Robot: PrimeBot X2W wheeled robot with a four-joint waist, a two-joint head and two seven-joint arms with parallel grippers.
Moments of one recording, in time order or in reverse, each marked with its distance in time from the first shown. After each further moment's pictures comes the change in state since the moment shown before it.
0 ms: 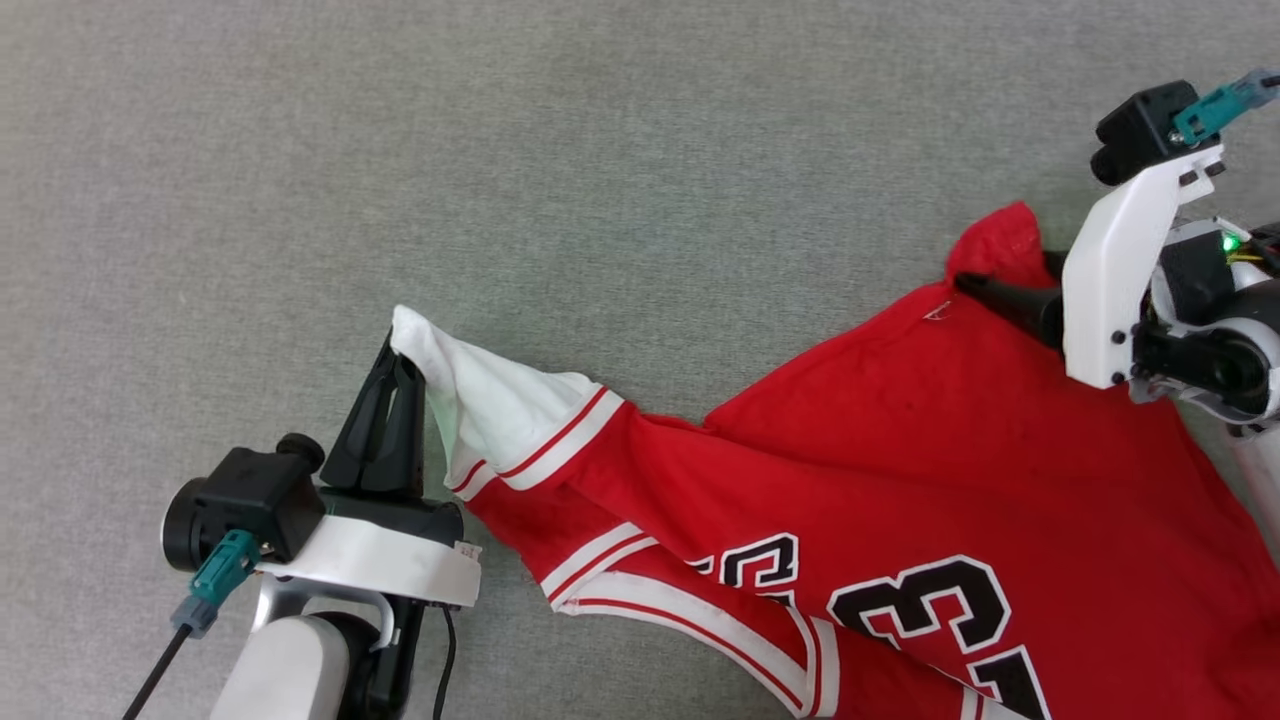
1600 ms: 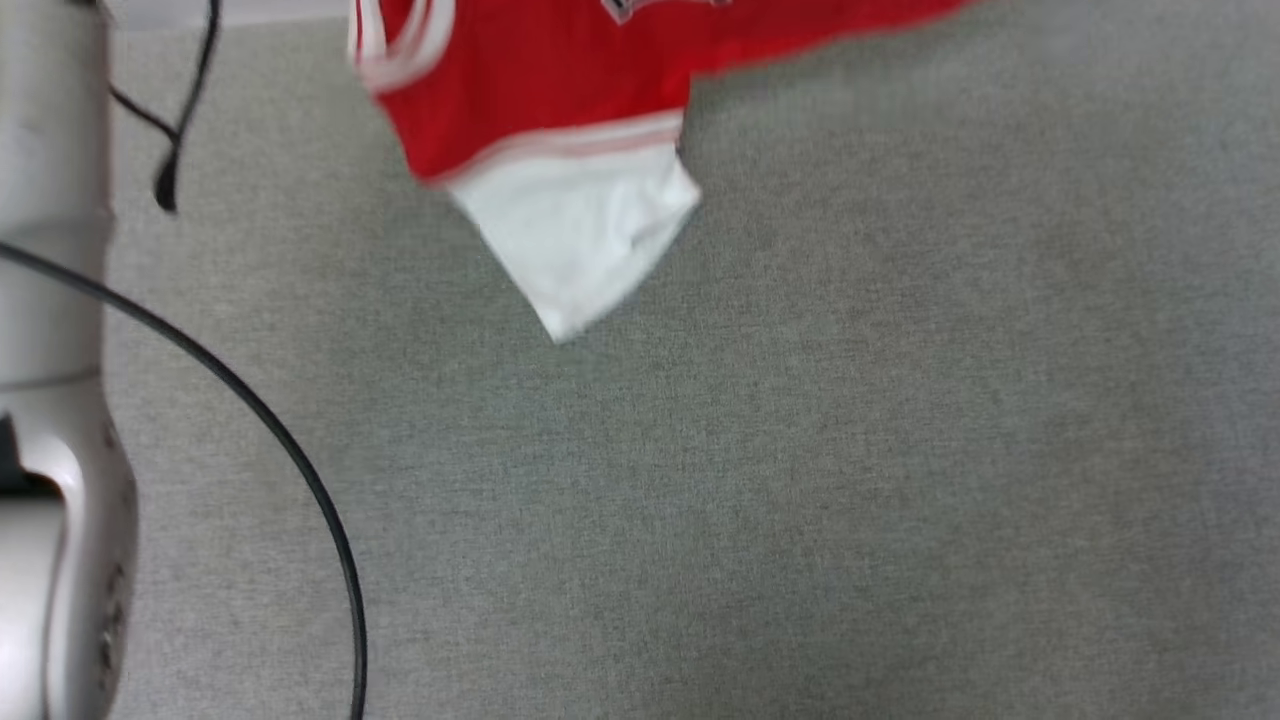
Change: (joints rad) left arm -1.202 0.089 0.021 0.636 -0.001 -0.115 0.075; right arm -0.650 0.113 -0.152 0.369 -0.216 0.000 -0.649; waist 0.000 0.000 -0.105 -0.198
